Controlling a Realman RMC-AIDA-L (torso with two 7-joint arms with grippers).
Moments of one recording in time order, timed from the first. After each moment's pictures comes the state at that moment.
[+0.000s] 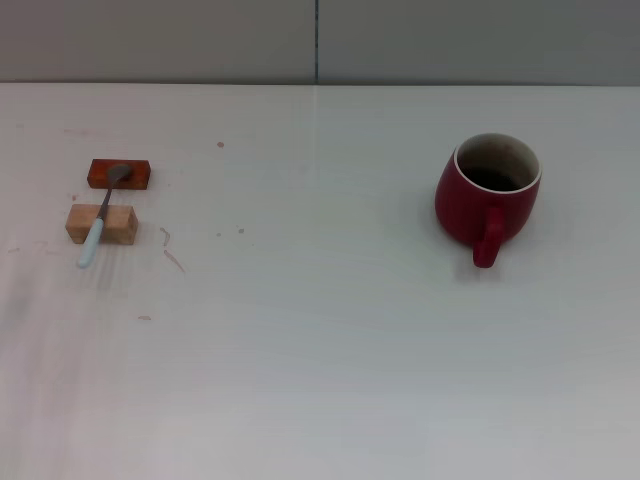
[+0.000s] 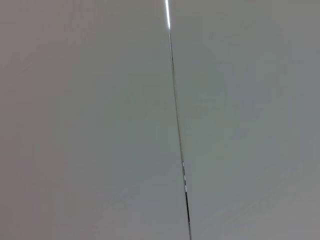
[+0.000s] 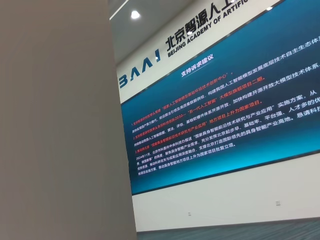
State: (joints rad) left arm -0.15 -2.07 -1.22 -0.27 2.49 1.42 0.01; right arm 0.07 2.08 0.42 0.14 -1.22 -1.65 0.18
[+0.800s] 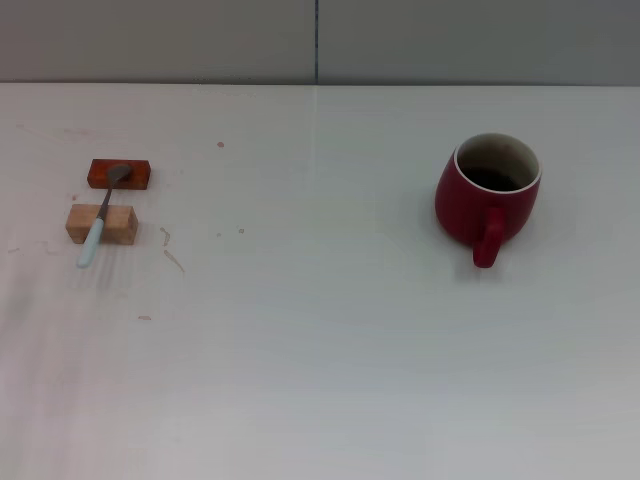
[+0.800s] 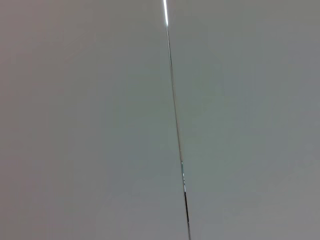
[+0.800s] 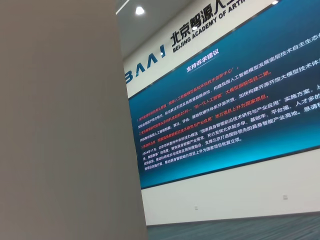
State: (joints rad) left arm -0.15 -2.07 -1.22 -0.27 2.49 1.42 0.01; right arm 0.07 2.09 0.42 0.14 -1.23 -1.64 0.18
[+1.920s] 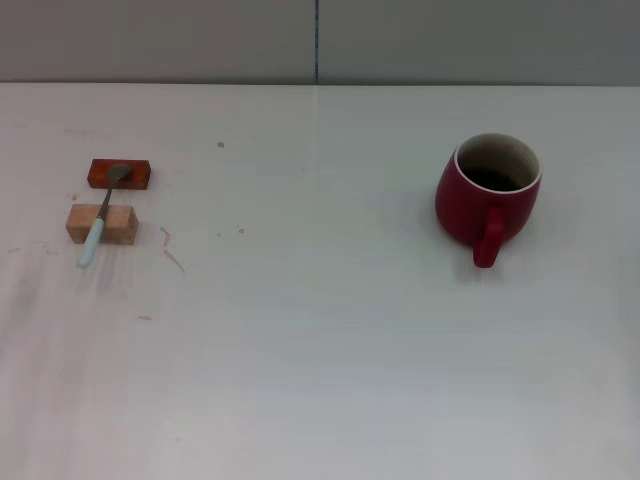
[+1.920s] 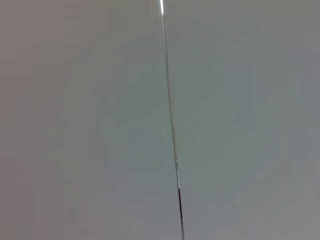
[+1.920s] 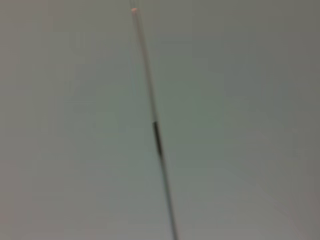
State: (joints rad) left arm -0.16 -2.07 -1.21 -0.27 2.49 1.40 0.00; right arm 0.40 2.08 0.10 0.08 -1.24 -1.26 0.17
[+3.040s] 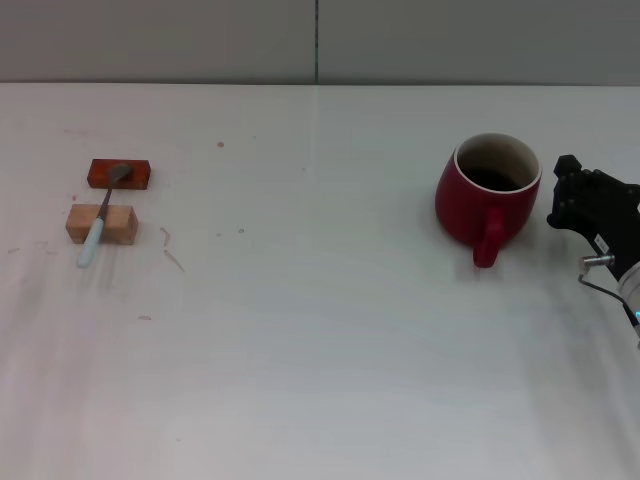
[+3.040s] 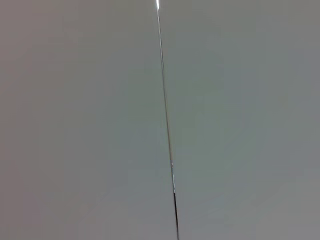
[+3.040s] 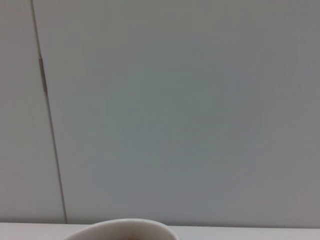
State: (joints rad) left arm -0.17 -2.07 -1.21 -0.27 2.49 1.40 0.00; right arm 0.51 2.08 -0.08 0.20 -1.43 -1.08 0.18
